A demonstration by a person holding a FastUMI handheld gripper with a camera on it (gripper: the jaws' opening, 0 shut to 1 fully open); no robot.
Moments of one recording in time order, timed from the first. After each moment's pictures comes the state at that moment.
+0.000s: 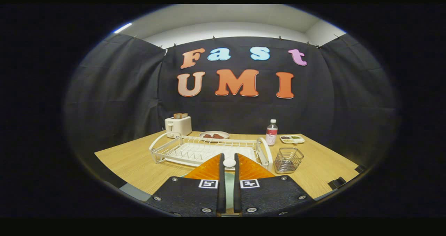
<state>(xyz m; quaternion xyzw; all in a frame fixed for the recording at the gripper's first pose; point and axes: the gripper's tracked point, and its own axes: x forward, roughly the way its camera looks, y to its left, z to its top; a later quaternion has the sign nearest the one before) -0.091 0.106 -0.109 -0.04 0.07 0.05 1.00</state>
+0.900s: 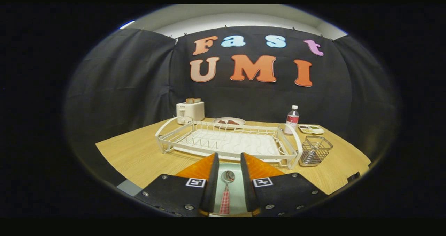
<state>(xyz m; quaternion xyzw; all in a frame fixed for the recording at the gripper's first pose) -0.061 0.135 -0.155 -0.05 0.11 0.09 0.99</state>
